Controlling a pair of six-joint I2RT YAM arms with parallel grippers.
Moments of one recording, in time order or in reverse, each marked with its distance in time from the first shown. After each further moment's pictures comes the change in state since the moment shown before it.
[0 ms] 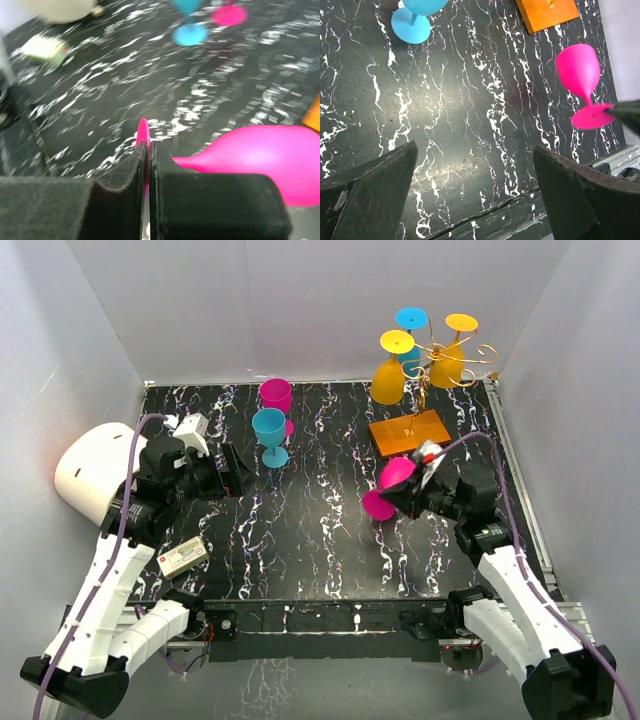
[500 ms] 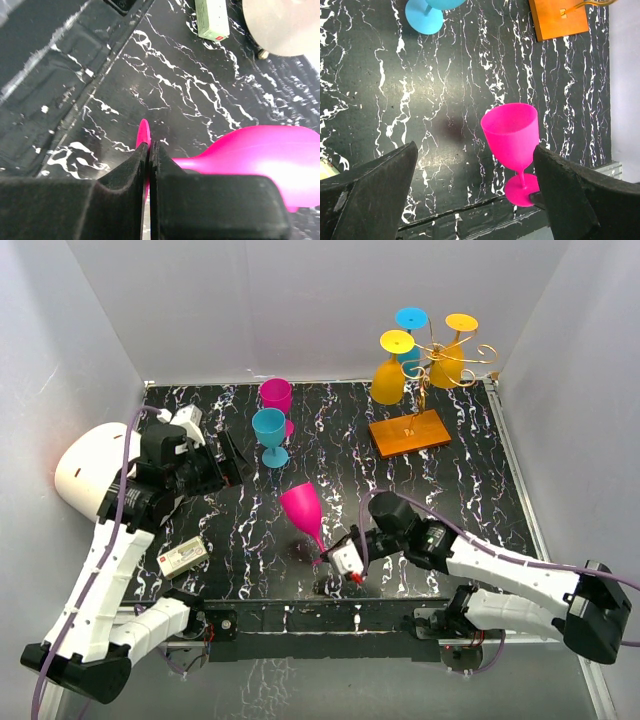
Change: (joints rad) left arm 0.000 0.076 0.105 -0.111 -0.059 -0.109; right arm 0.736 0.264 0.065 -0.120 -0.044 -0.990
